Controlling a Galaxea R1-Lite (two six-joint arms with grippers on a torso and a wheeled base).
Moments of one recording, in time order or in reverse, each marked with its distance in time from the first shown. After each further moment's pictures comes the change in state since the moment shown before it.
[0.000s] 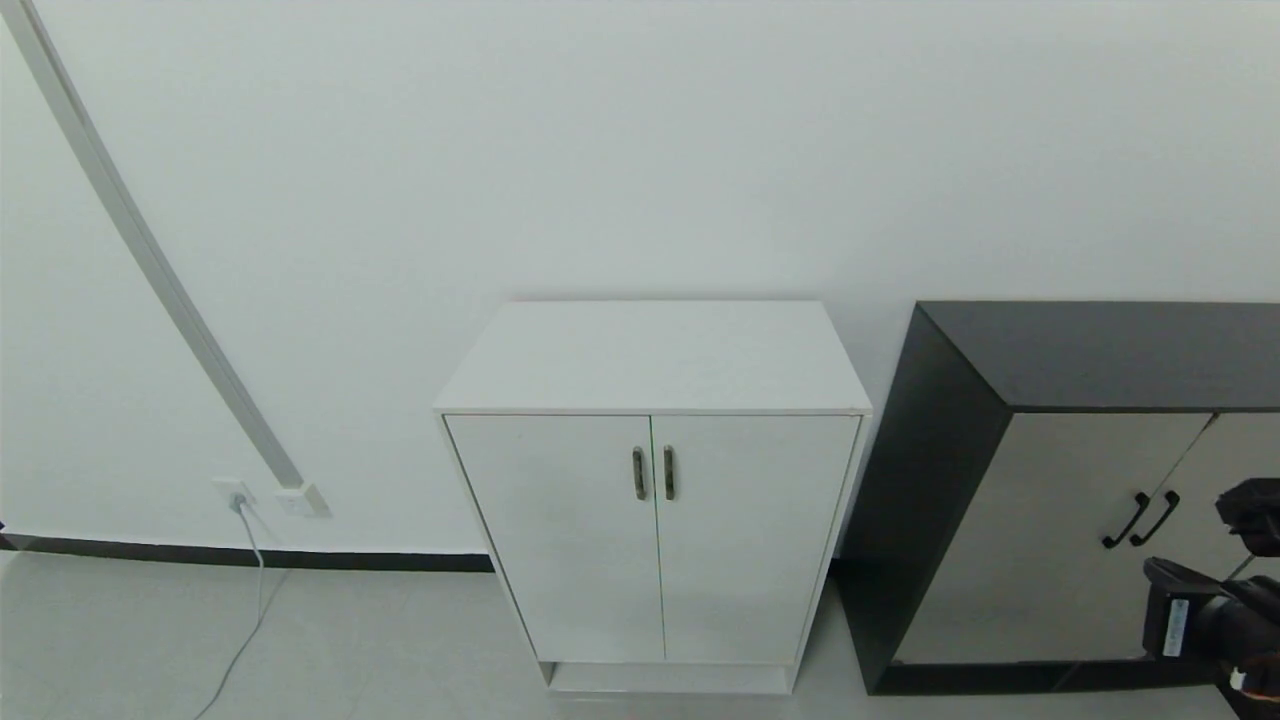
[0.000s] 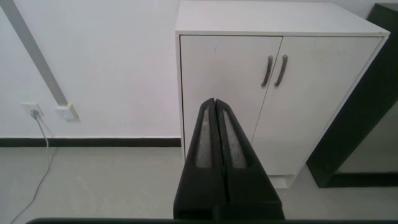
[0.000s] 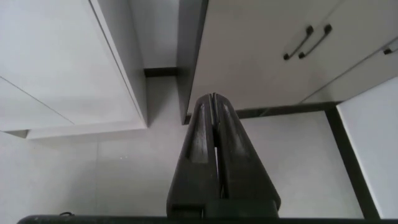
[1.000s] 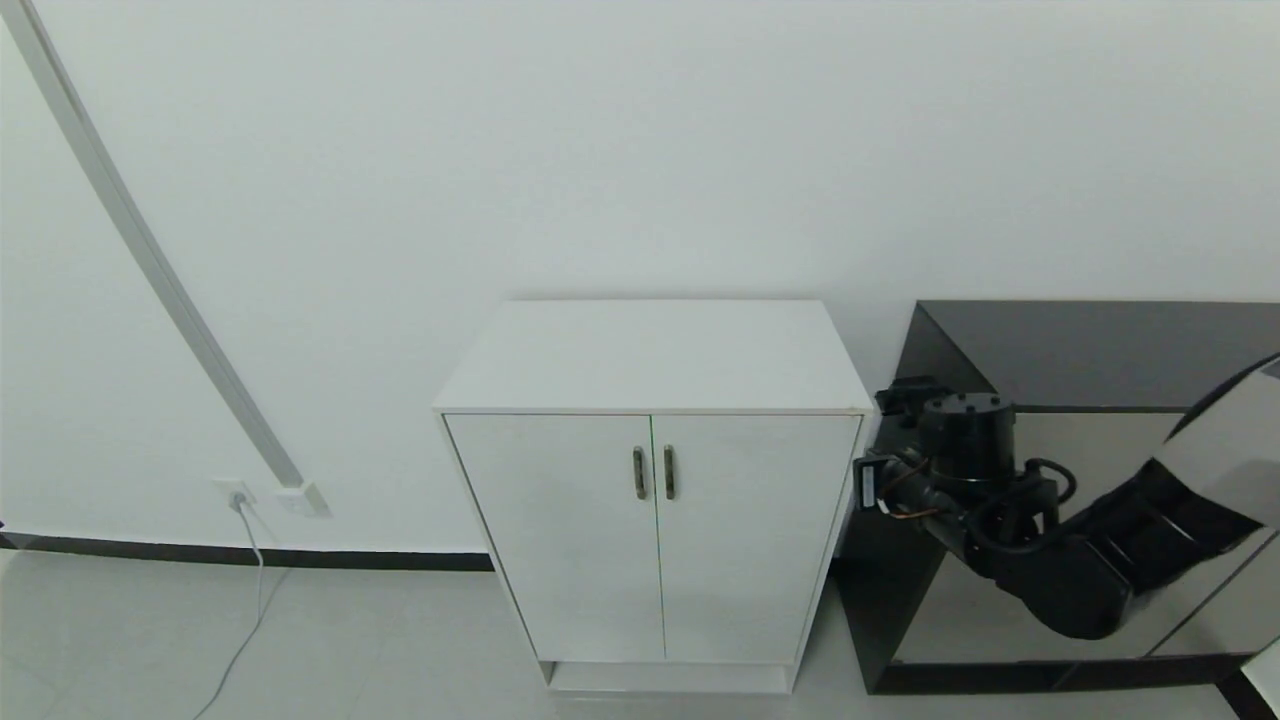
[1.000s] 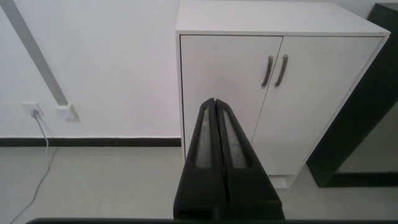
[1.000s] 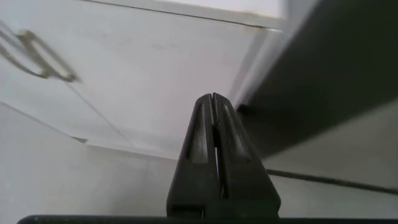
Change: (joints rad) left arm 0.000 0.000 0.000 0.000 0.000 0.000; right arm 0.225 0.656 -0.710 0.017 0.041 0.017
